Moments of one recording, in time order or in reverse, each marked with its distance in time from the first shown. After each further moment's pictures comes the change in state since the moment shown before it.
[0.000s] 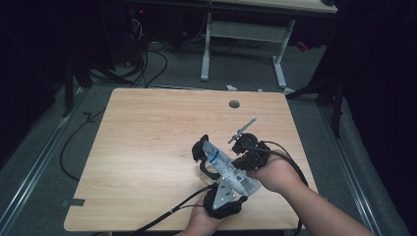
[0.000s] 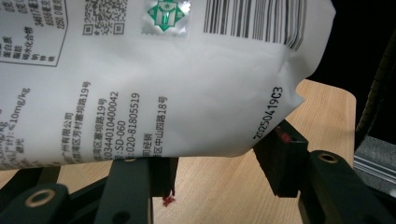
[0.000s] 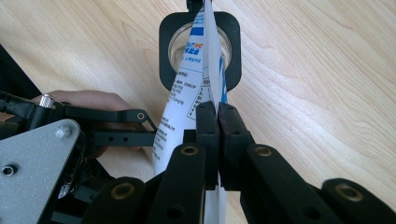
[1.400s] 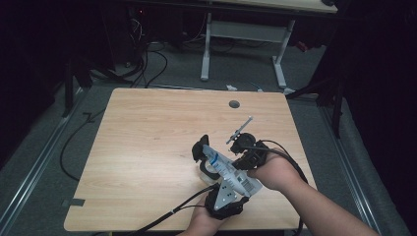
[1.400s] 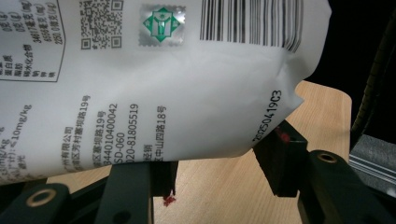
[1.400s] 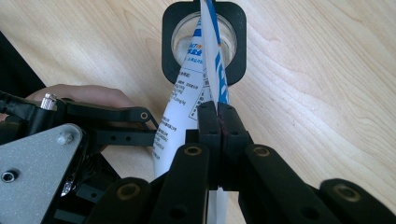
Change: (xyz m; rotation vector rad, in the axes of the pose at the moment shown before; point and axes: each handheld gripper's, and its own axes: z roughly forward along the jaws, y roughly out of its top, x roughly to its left) left arm -0.003 -0.001 0.002 0.001 -0.010 0.006; right arm -0.001 0.004 0.002 0.052 0.017 -0.026
